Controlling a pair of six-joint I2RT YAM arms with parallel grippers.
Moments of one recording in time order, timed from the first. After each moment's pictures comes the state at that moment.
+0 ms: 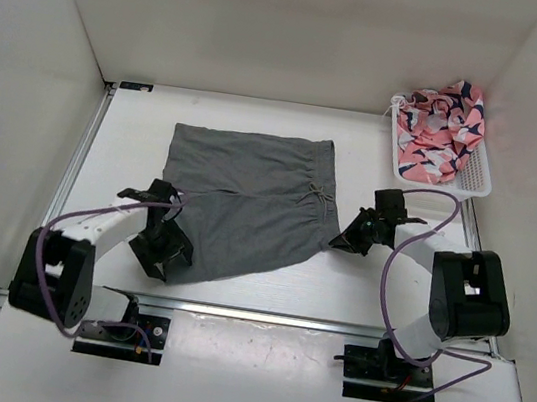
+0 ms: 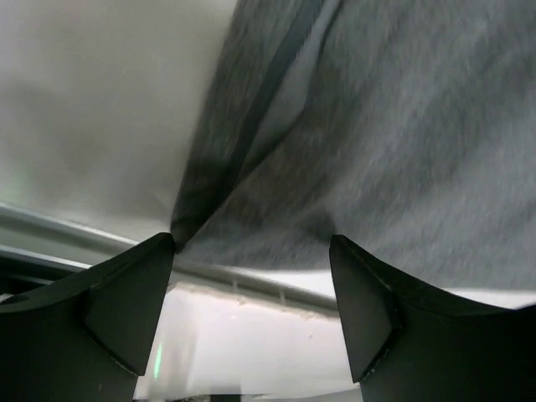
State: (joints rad) left arm -0.21 1.27 0.66 -0.90 0.11 -0.94; right arm 0.22 1.54 0.74 -0.28 -0.36 0.76
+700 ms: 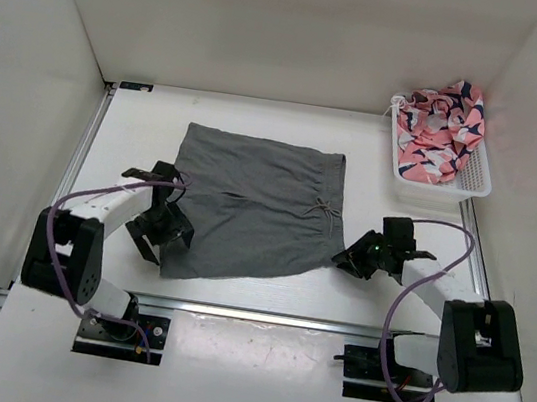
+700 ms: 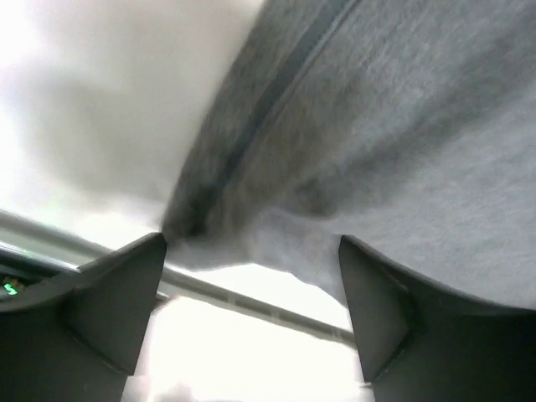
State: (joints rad) left arm -0.18 1.47 0.83 -0.93 0.01 -0.88; right arm 0.19 1.29 0.48 -0.21 -0.35 0.92
